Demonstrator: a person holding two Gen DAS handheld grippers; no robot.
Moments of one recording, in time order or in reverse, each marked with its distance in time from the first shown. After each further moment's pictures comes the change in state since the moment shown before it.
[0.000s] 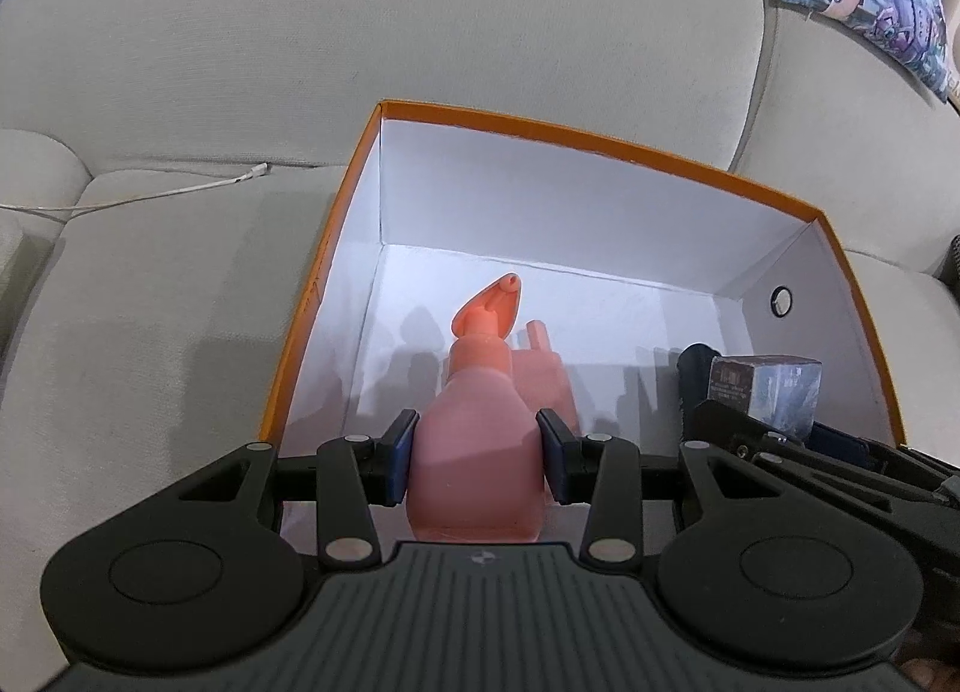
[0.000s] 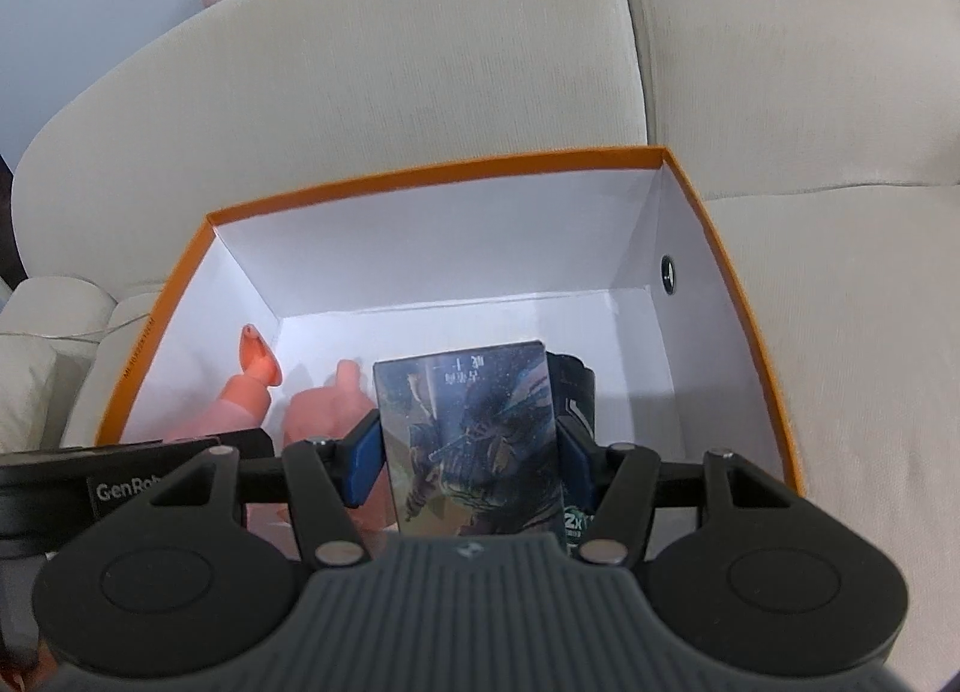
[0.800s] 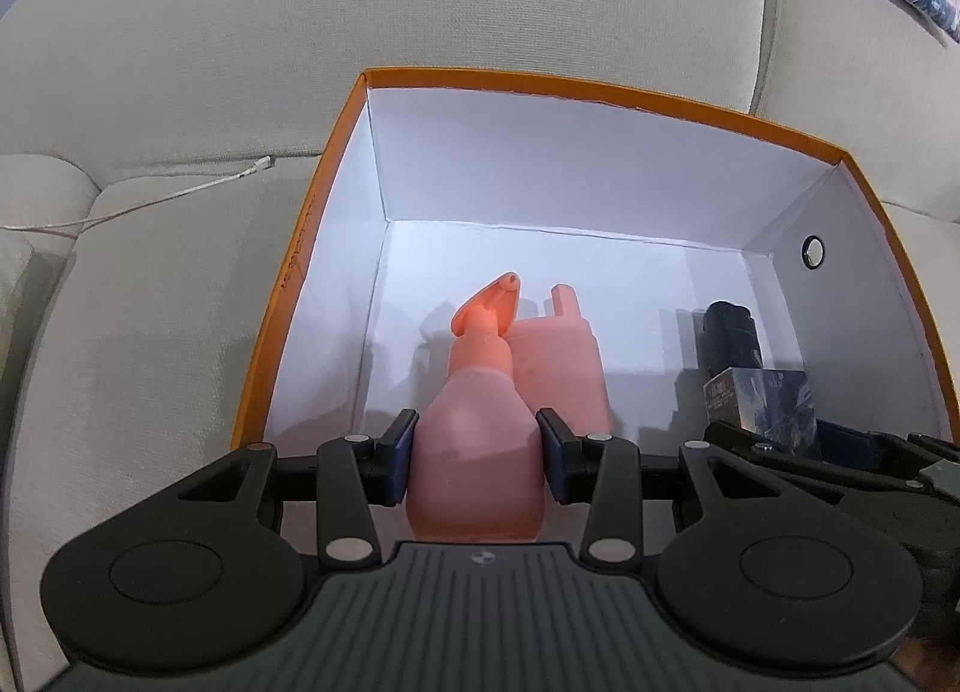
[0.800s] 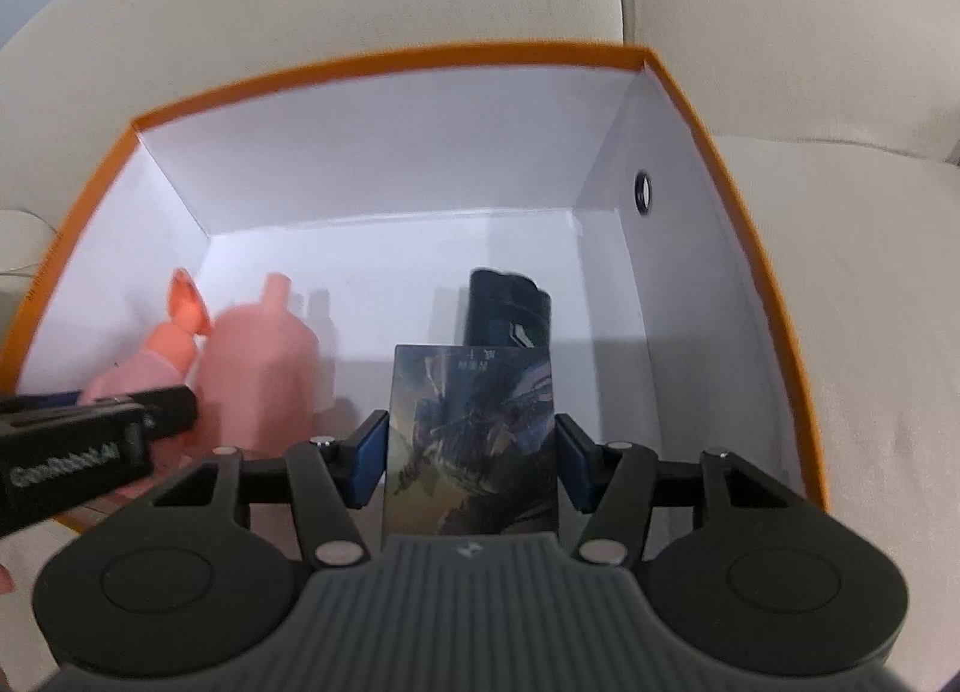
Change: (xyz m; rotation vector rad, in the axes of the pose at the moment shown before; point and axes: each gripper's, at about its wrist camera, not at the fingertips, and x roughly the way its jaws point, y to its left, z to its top) left arm 0.021 -0.016 -0.009 0.076 0.029 0.077; right arm 0.034 -0.007 -0.011 -0.035 0.126 -0.094
